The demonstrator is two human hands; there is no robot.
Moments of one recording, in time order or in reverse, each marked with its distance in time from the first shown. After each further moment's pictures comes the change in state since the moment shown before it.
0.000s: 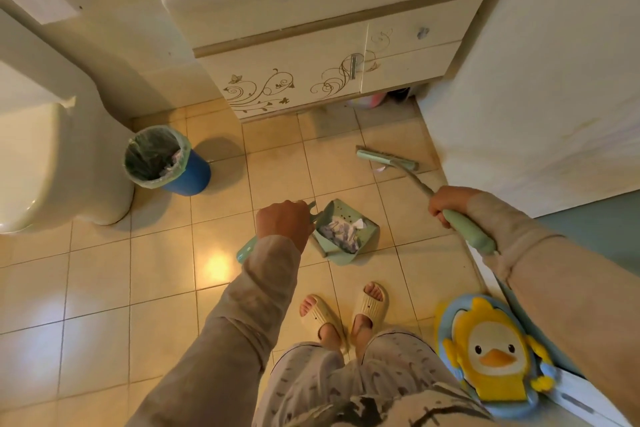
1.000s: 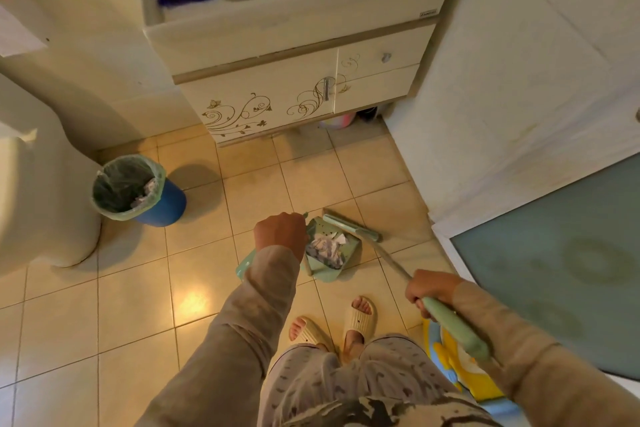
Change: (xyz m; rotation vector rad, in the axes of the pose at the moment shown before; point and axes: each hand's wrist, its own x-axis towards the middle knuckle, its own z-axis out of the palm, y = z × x) left_hand -0.003 -0.005 0.008 -0.036 0.029 0.060; right_hand -0.053 0.041 0.100 -0.049 -0.214 0.099
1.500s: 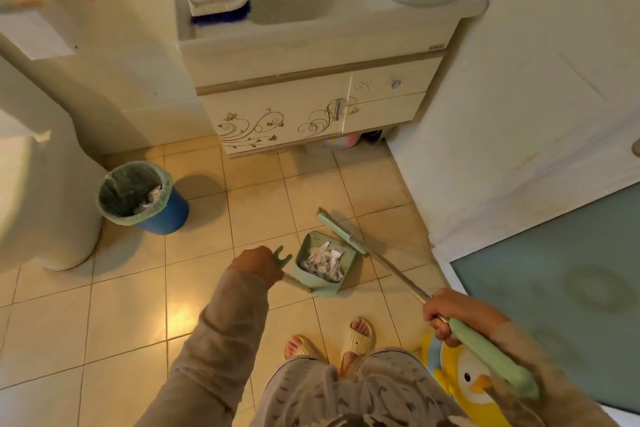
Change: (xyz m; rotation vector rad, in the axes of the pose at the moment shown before) left_hand -0.027 -0.064 0.018 -0.462 -0.287 -0.230; right_hand -0.024 0.022 0.009 0.558 -0.040 -0.099
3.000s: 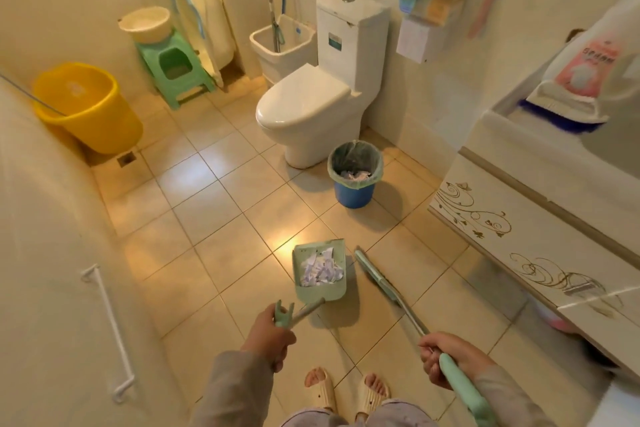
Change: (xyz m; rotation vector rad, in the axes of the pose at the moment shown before) left_hand -0.081 -0.015 0.053 -1.565 0.420 -0.776; right_hand 0.124 -0.224 0.081 -0.572 -0.417 0.223
